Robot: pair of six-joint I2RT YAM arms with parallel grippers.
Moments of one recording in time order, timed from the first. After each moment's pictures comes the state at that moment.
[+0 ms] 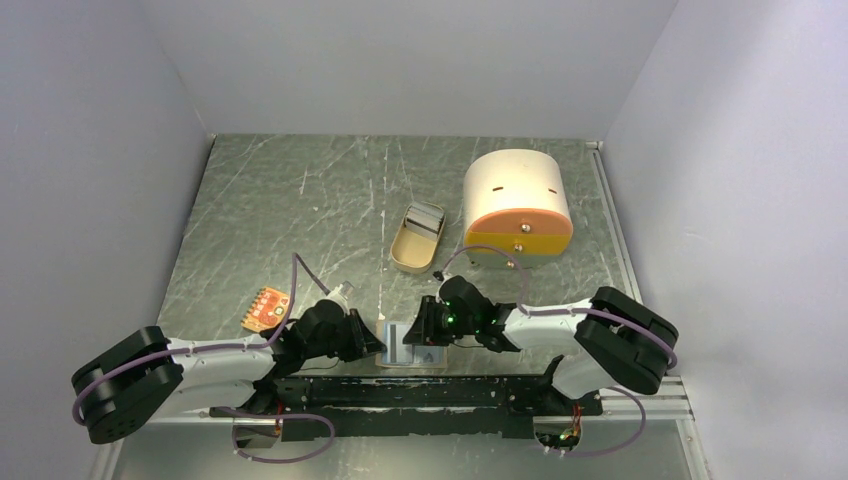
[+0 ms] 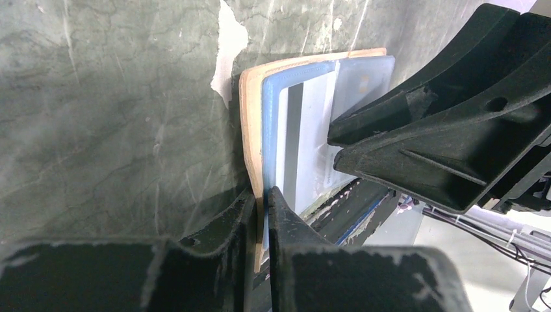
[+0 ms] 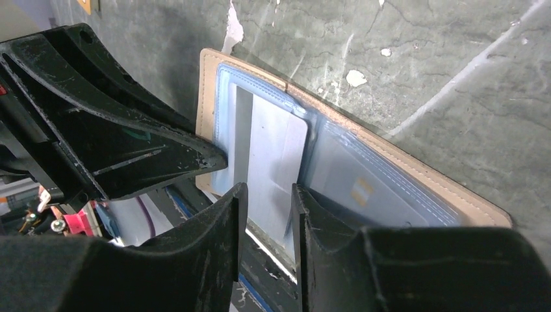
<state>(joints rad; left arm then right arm) -0.95 1.07 0.10 0.32 0.09 -1.19 0.97 1.41 0.39 0.30 -0.23 0.98</state>
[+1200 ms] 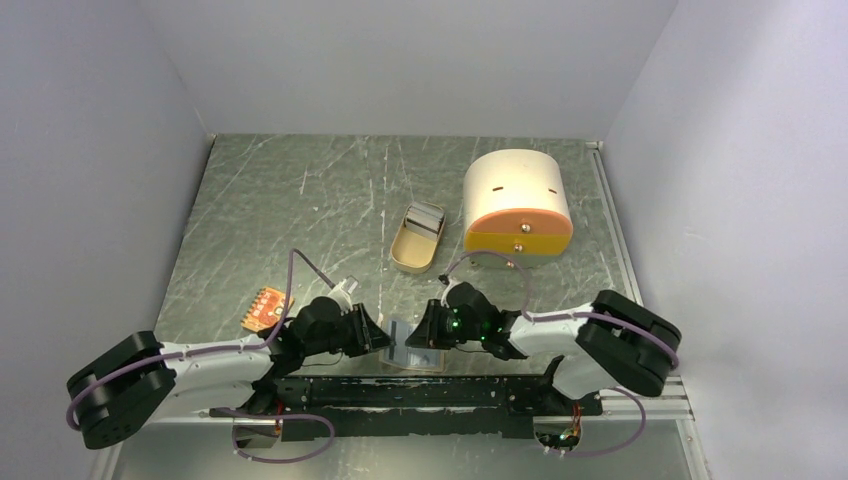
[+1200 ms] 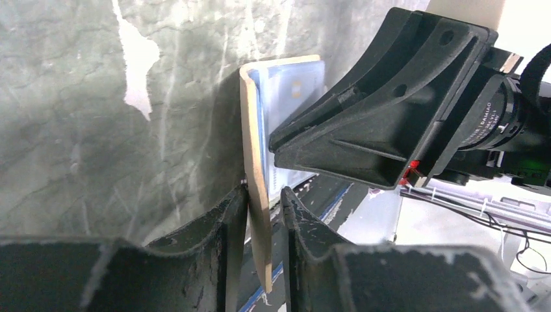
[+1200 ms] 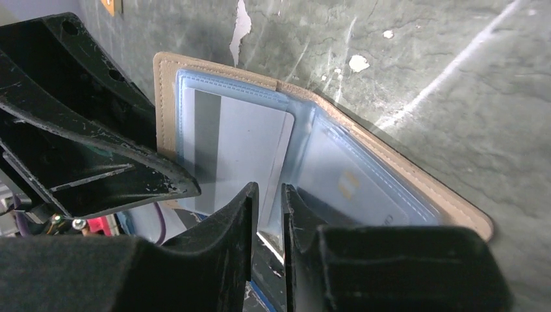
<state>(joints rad) -0.95 1.04 0.11 0.39 0.14 -1.16 0.98 1.43 0.31 0.49 -0.25 1.05</state>
